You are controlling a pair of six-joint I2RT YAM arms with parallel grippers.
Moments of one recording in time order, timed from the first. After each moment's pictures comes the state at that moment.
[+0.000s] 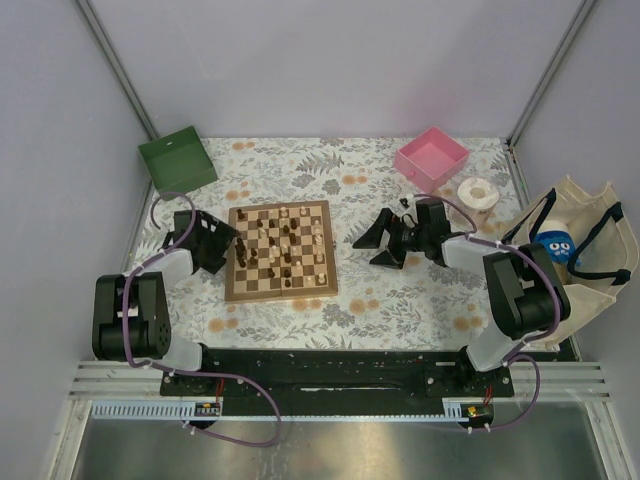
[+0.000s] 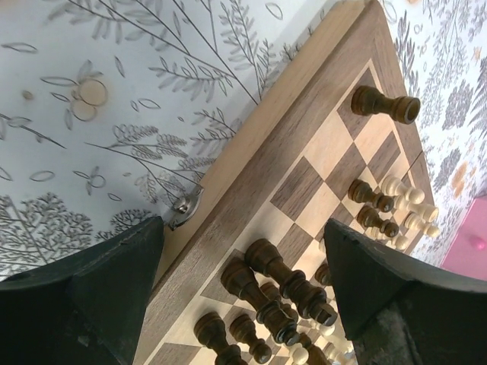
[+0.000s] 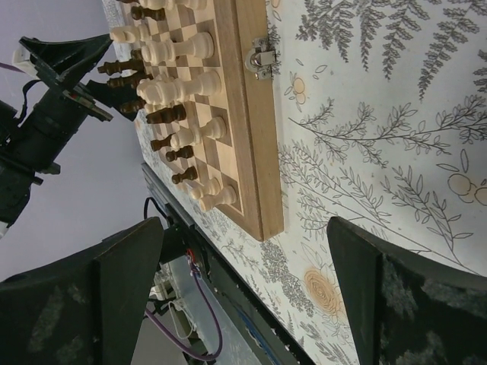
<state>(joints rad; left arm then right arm) 0.08 1.46 0.65 -0.05 0.11 -1.00 0.28 1.62 0.77 0.12 -0.73 0.84</state>
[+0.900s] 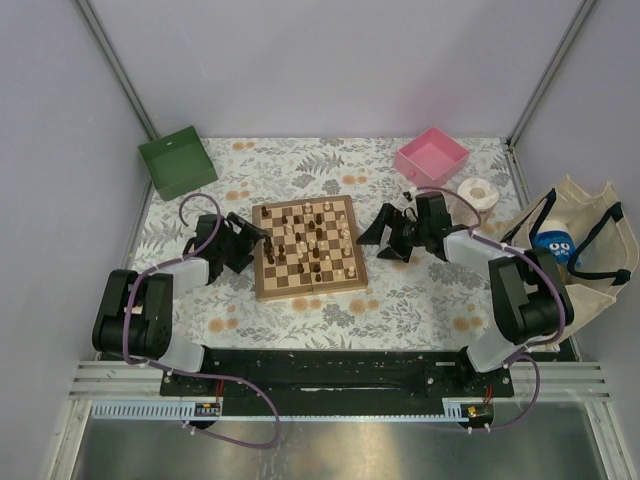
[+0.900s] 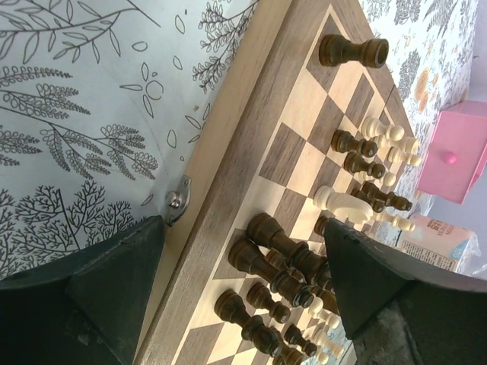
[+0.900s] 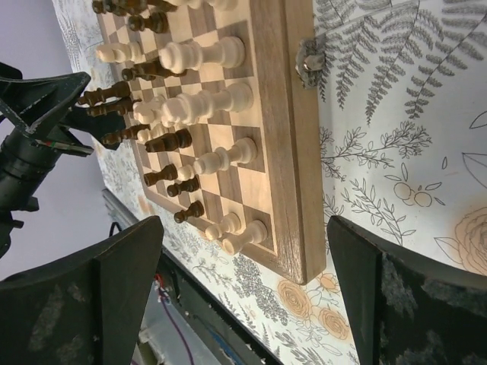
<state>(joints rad) -0.11 1.48 0.56 0.19 0.18 -1.08 0.28 1.63 0.82 0.03 -0.61 0.77</state>
